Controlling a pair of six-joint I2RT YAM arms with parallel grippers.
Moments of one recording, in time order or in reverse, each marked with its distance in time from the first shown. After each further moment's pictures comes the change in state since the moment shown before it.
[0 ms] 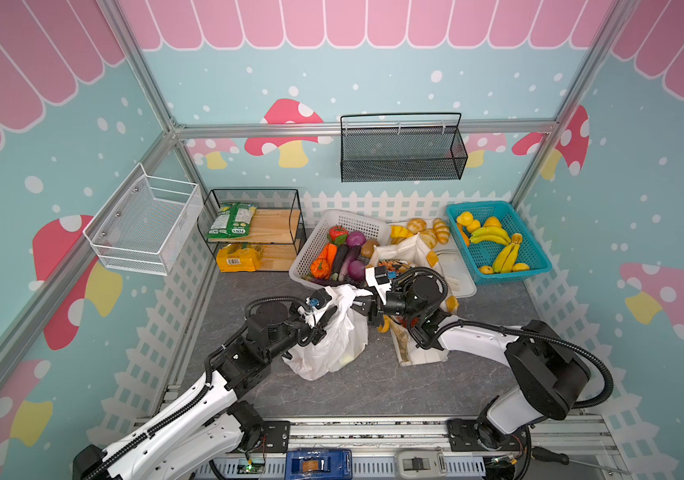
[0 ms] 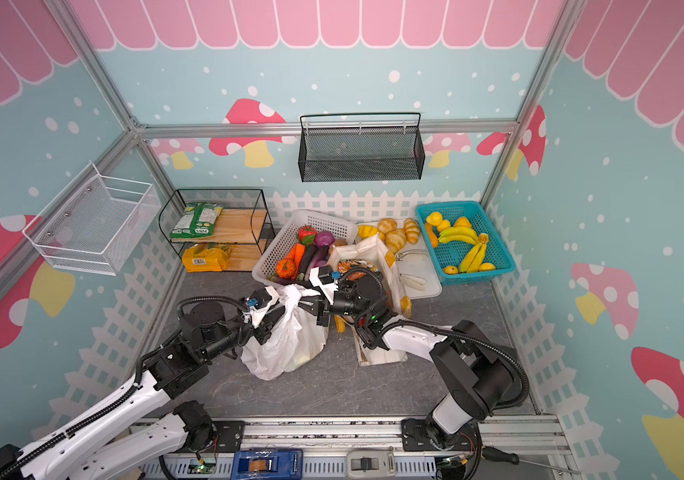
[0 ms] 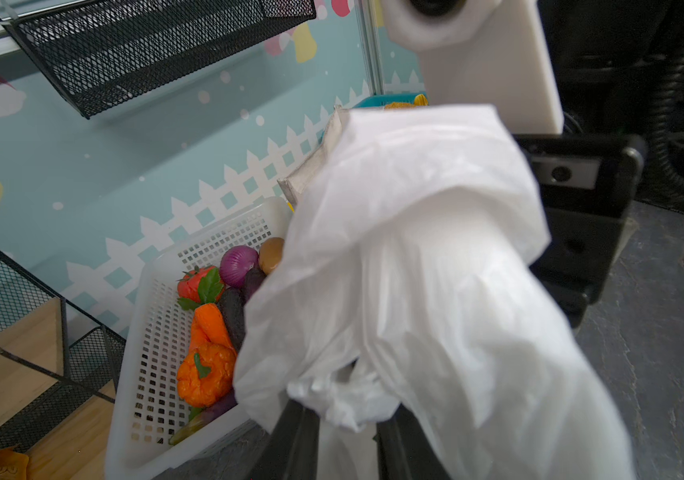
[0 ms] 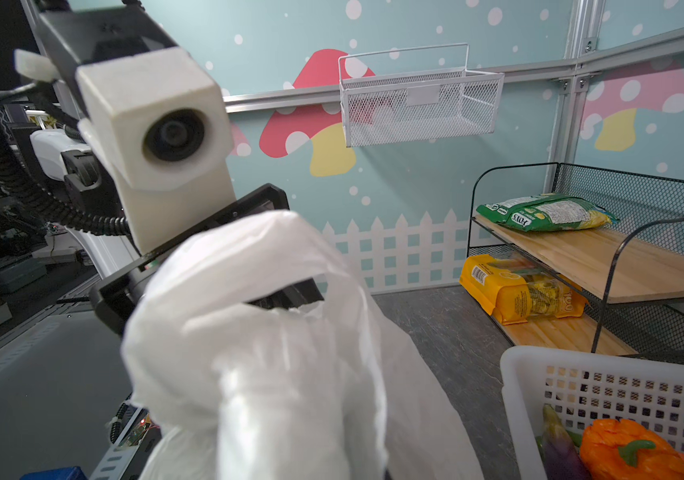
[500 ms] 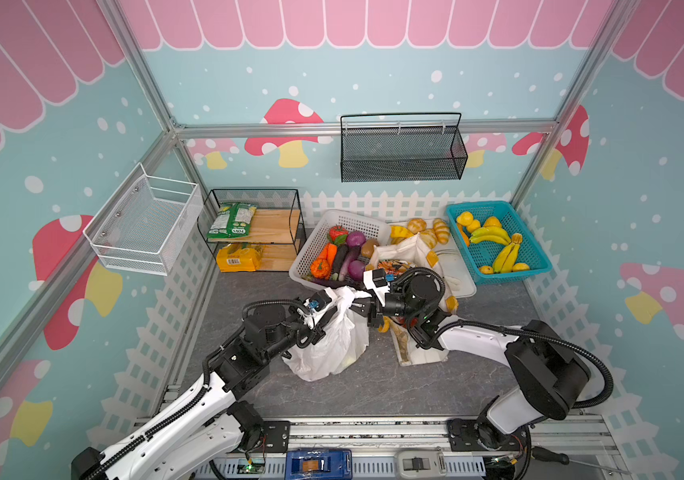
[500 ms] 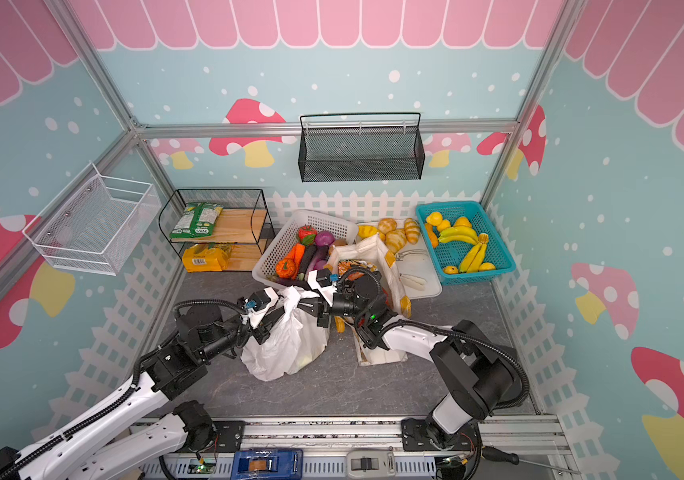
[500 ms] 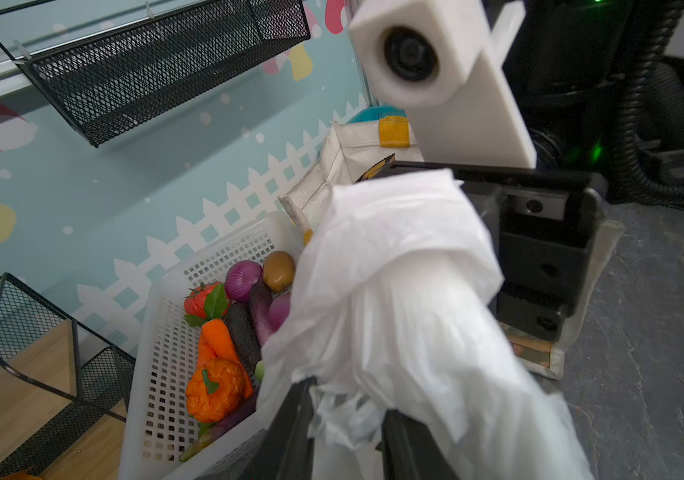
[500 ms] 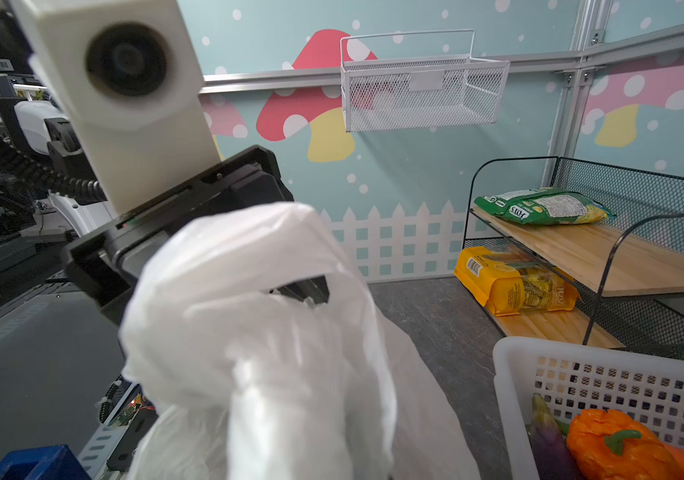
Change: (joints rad) left arm 0.001 -0.029 0.003 0.002 0.011 0.053; right arm 0.001 0.000 0.000 -0.057 -0.003 -0.076
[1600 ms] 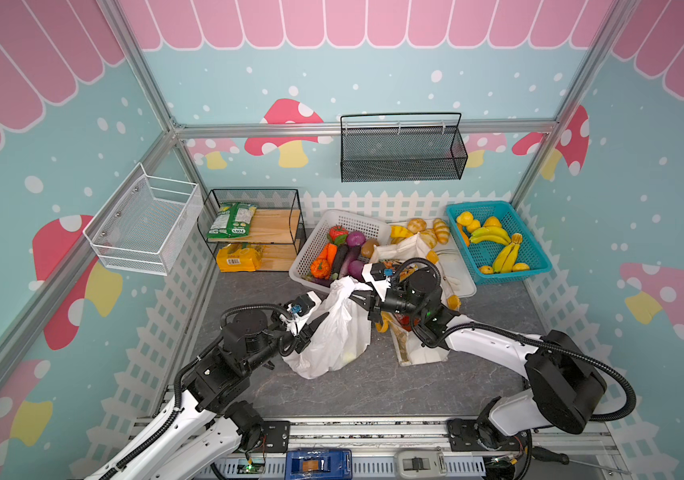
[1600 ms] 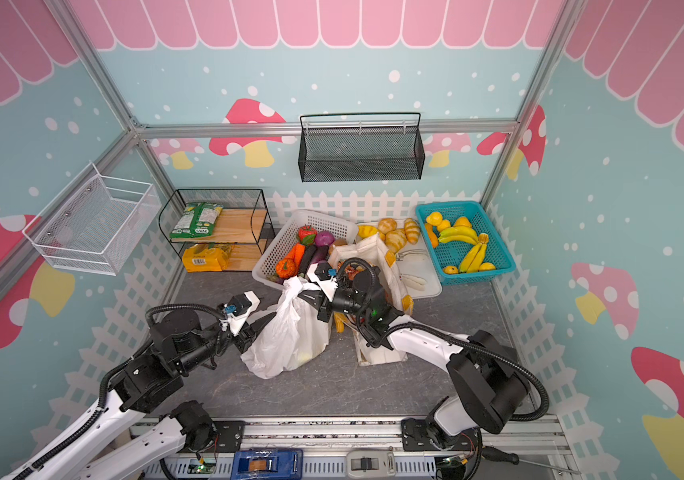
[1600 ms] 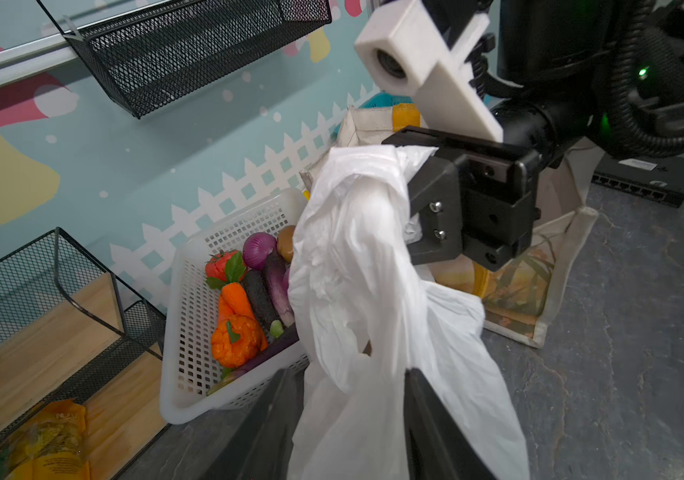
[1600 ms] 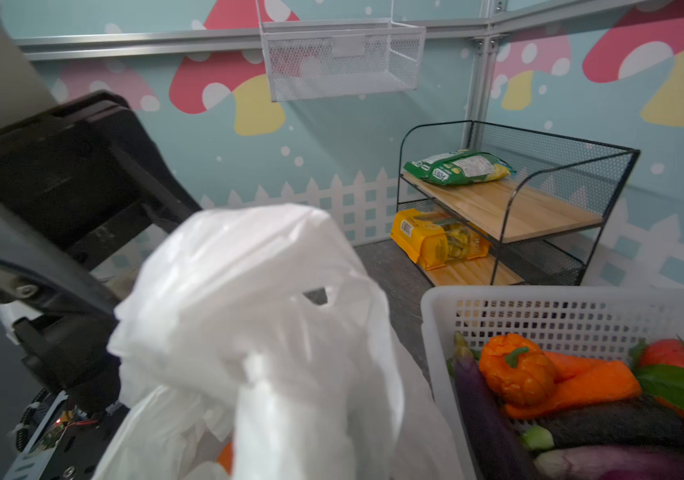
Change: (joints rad) left arm 0.014 -0.162 0.068 -0.262 -0.032 -0.106; right arm 0.016 -0.100 0.066 -0.356 0.283 -0.126
